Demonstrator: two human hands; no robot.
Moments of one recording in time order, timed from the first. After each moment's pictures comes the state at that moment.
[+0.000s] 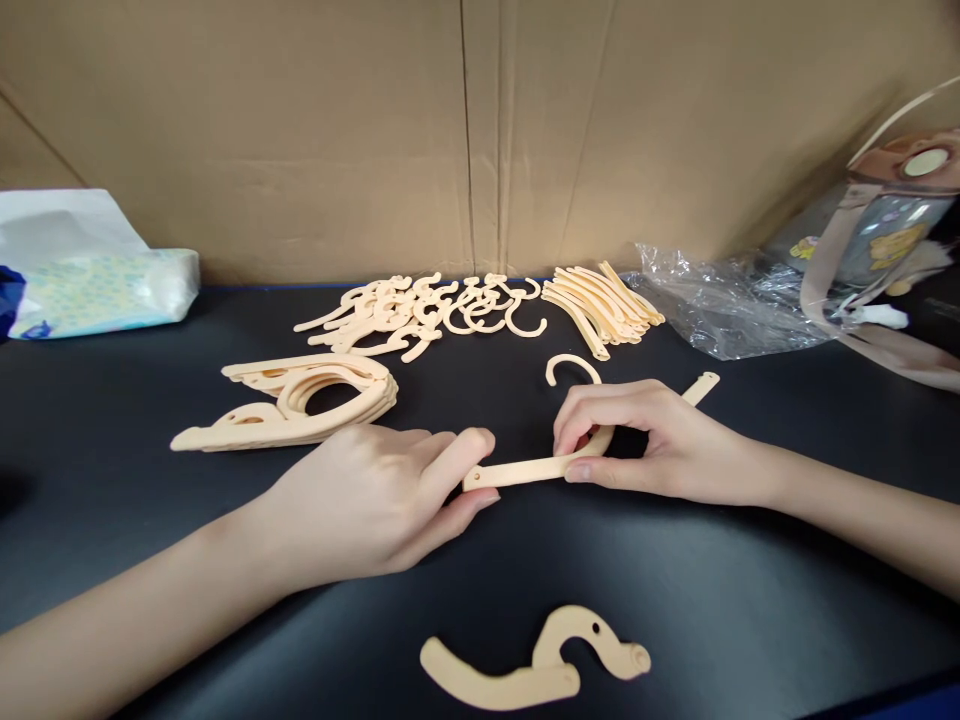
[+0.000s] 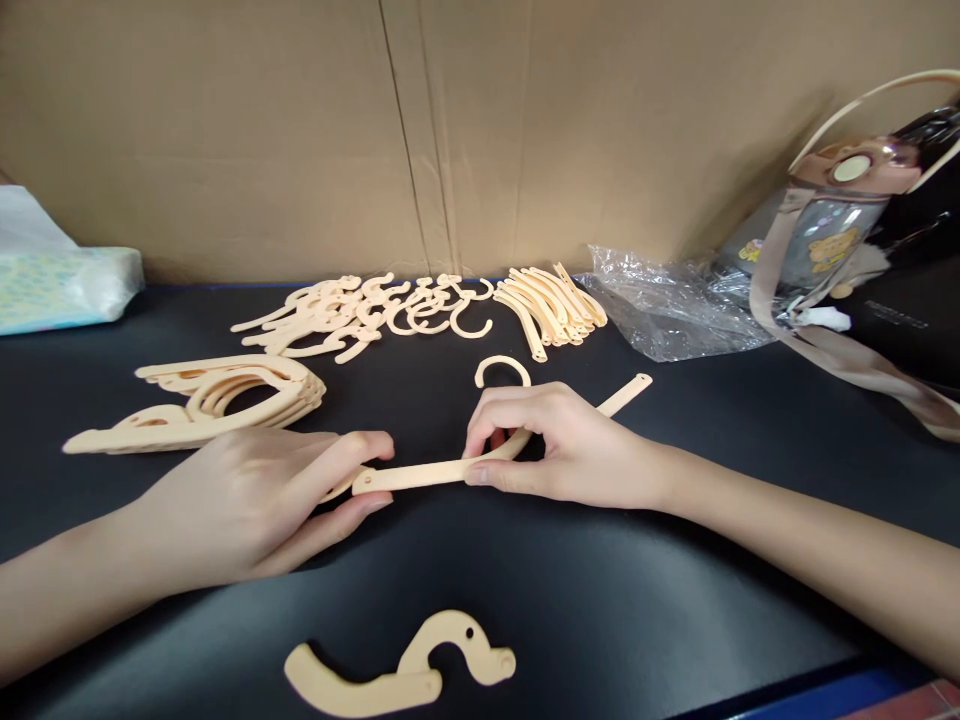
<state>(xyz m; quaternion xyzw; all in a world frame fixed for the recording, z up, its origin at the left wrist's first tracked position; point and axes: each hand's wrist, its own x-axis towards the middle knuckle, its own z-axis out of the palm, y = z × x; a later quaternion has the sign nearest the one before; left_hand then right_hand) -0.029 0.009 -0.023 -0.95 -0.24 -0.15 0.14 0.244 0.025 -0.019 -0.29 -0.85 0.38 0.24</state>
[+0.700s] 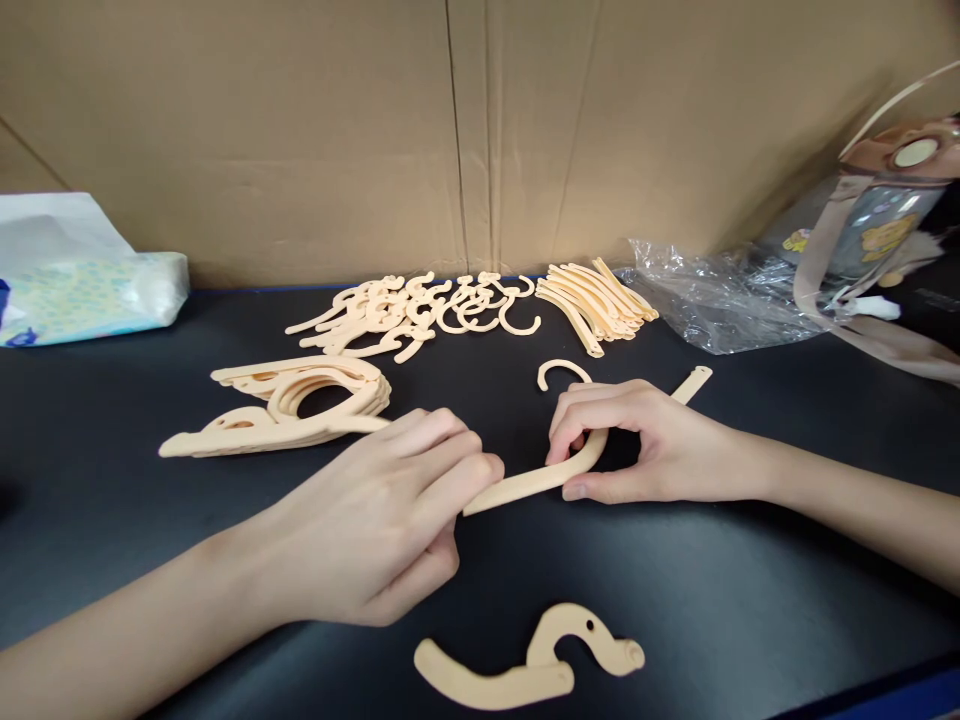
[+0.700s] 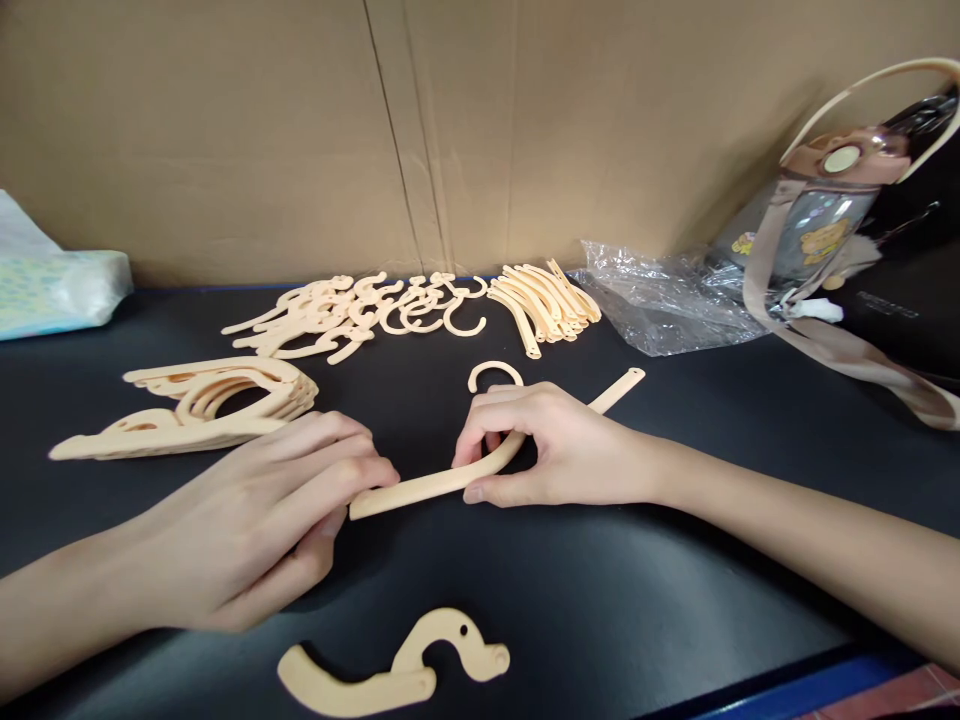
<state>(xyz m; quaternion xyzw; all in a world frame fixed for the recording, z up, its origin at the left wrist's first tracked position) -0.020 0.004 -0.011 -0.97 -0.19 -0.14 0.00 0.244 0.026 -0.018 -0.28 -0.87 0.36 0.21</state>
